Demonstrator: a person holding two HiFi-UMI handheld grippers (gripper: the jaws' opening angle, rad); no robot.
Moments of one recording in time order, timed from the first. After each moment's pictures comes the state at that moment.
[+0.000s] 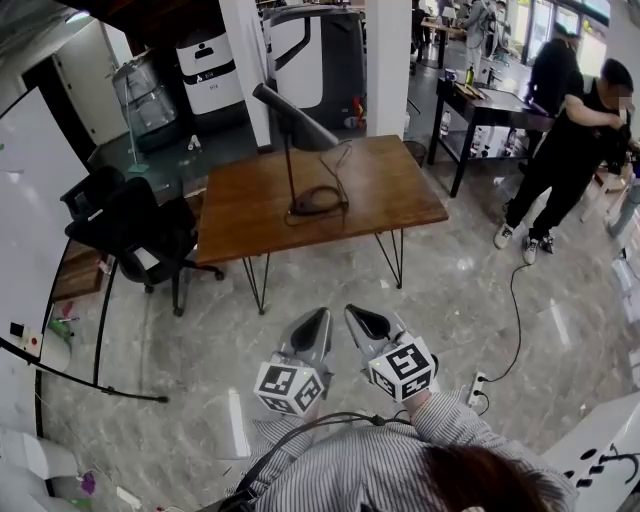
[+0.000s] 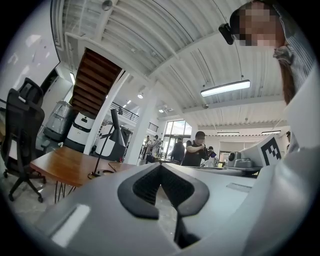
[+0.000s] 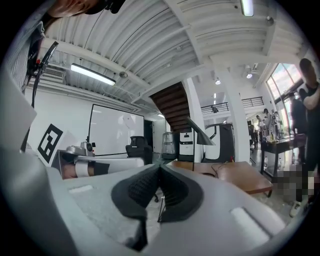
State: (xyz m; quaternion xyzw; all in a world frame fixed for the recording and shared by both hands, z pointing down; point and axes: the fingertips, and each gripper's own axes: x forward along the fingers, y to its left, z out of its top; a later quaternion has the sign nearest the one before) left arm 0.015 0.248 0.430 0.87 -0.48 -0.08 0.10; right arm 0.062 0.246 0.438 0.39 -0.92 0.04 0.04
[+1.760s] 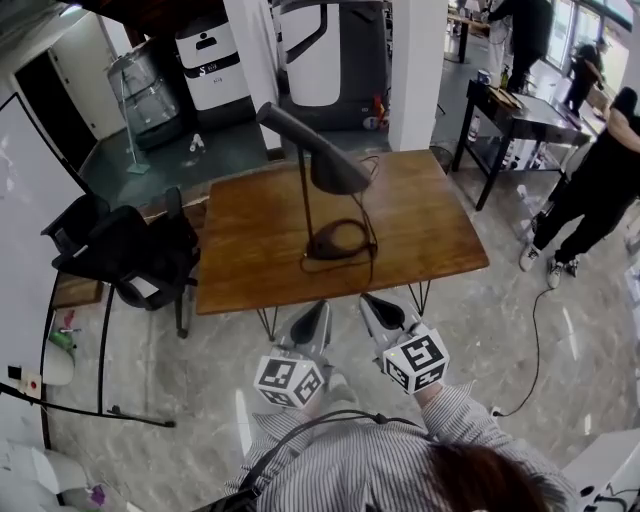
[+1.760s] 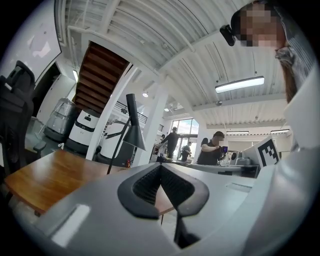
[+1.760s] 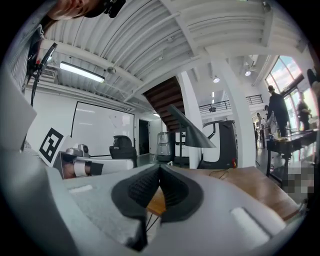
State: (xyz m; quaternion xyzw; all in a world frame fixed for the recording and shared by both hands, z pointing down) left arm -0.045 -0.008 0.455 0.86 -0.50 -0.08 0.10; right arm 0.032 -0.017 0.456 0.39 -0.92 0.04 0.03
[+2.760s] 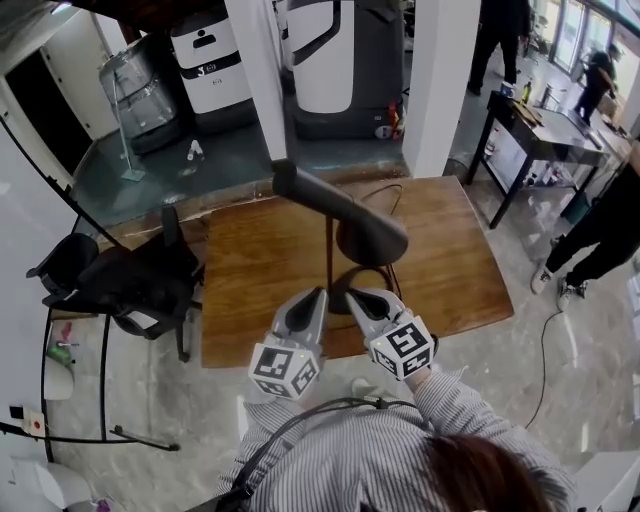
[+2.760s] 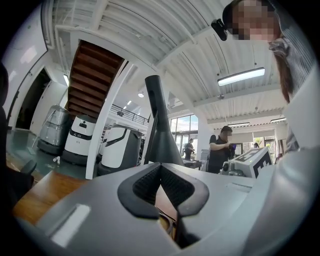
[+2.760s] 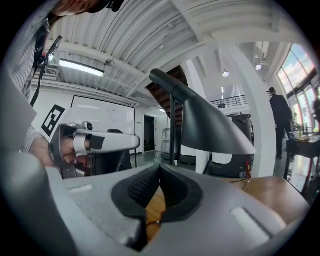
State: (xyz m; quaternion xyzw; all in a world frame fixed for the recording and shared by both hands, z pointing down) left arm -0.106 -0.211 0.434 0.86 -0.50 -0.05 0.06; right arm -0.055 -0.222 0.481 0.34 -0.94 0.04 0.05
